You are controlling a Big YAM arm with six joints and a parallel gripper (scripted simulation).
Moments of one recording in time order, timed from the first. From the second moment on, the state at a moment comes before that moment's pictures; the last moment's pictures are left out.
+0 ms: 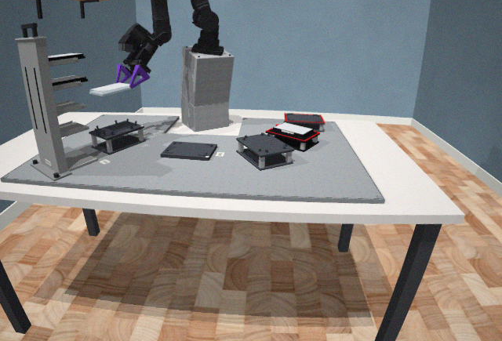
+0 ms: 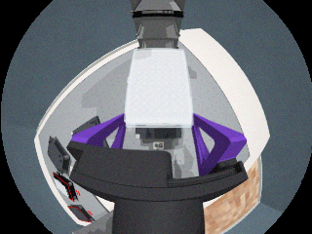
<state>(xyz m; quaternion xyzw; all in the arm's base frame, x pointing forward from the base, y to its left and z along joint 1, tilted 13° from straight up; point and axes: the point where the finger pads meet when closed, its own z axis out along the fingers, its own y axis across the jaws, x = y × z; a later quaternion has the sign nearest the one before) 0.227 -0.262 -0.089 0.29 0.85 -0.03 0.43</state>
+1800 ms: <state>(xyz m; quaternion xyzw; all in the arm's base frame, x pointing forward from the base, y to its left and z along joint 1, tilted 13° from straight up) 0.249 -0.275 -0.089 0.29 0.85 -0.03 0.43</state>
